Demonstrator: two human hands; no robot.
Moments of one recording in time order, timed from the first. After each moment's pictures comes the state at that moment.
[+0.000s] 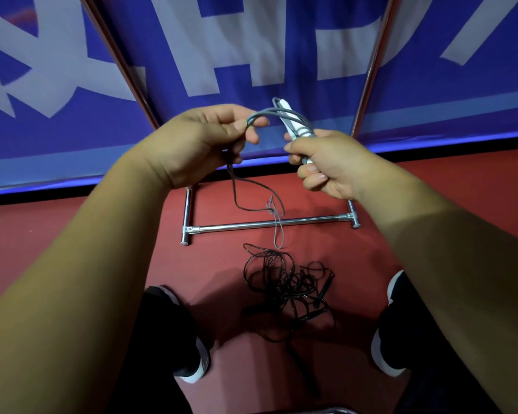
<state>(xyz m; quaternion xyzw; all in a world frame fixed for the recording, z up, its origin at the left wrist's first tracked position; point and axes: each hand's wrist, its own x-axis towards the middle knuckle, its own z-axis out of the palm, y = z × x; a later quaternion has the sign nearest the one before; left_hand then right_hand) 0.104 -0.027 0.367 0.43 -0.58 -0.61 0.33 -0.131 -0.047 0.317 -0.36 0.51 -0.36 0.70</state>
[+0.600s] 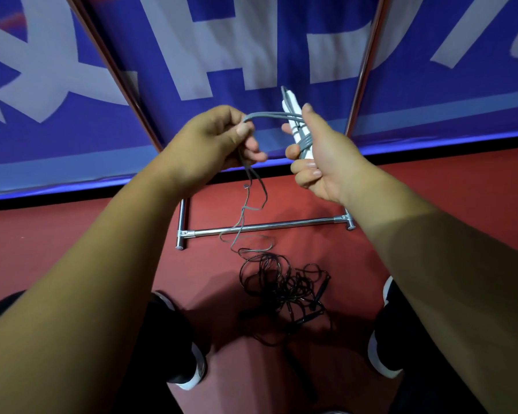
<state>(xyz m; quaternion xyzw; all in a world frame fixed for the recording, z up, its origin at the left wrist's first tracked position) 0.079 -0.025 0.356 0.47 -0.60 -0.51 0.39 -0.132 -0.045 0.325 -0.26 0.48 -0.42 0.72</state>
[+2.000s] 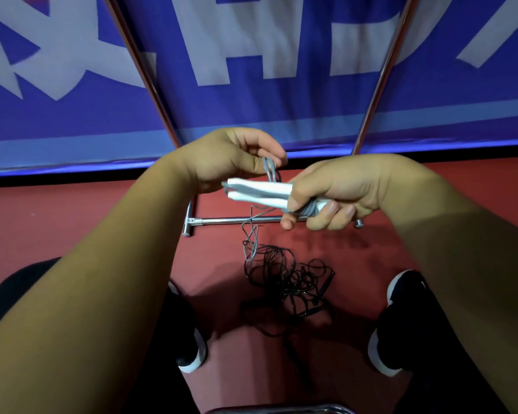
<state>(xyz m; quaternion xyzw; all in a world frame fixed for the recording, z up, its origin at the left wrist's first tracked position) 0.098 -0.028 0.322 0.42 -0.54 -0.67 0.29 -0.133 -0.011 0.343 -0.48 0.41 0.04 0.78</state>
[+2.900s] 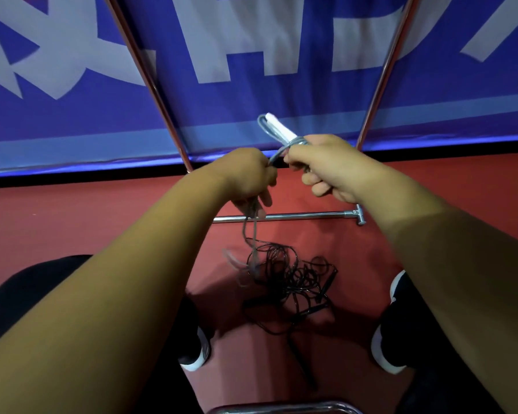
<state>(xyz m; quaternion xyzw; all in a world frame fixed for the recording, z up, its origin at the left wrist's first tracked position) 0.061 -0.016 0.325 0.65 -0.61 -0.46 0.04 -0.114 -0.036 0.308 -0.50 0.56 -0.27 0.61</state>
